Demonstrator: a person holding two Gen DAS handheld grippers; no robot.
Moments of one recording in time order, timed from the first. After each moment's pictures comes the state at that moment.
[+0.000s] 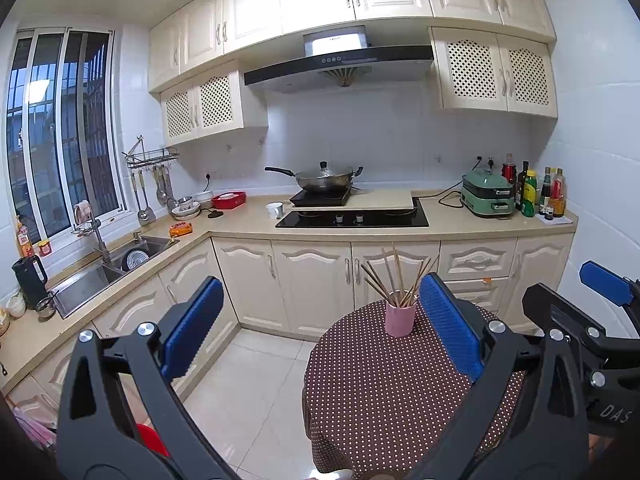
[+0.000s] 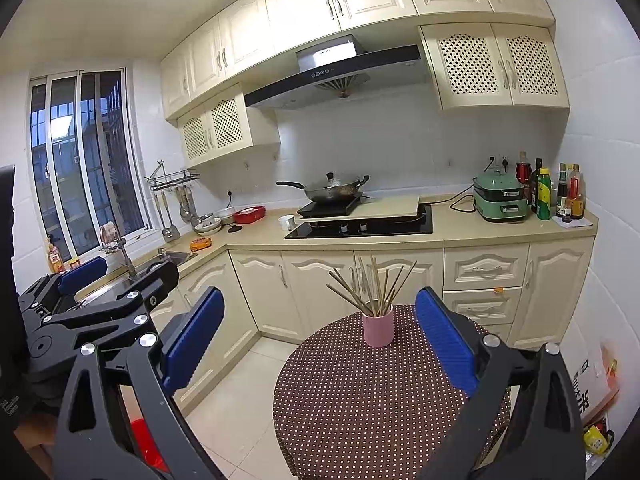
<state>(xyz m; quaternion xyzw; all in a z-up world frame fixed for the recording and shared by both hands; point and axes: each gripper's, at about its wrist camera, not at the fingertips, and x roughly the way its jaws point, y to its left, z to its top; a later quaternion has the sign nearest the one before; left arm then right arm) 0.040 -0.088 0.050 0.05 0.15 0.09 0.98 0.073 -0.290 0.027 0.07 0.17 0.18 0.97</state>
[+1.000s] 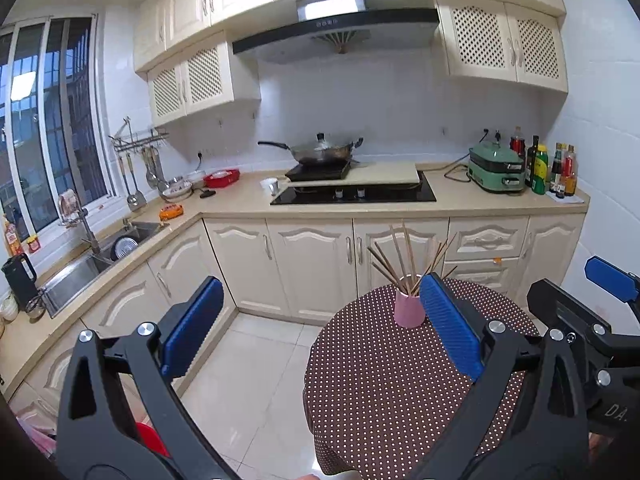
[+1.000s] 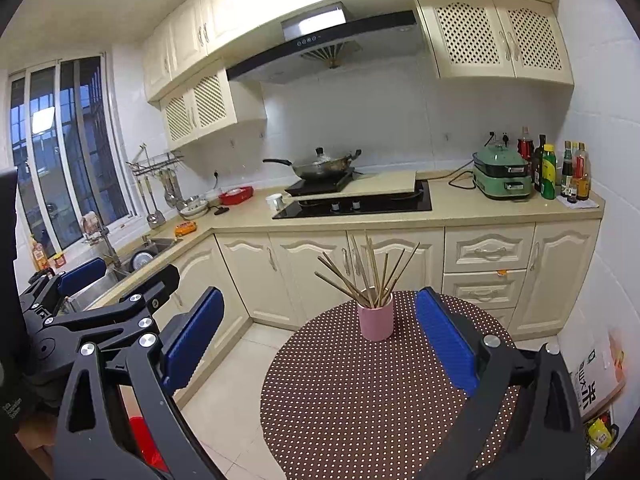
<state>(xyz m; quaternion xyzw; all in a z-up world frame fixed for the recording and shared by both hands) 0.135 -0.074 0.011 0.06 0.21 0.08 0.97 0.155 -0.271 -0.008 0.07 0.21 0.16 0.96</state>
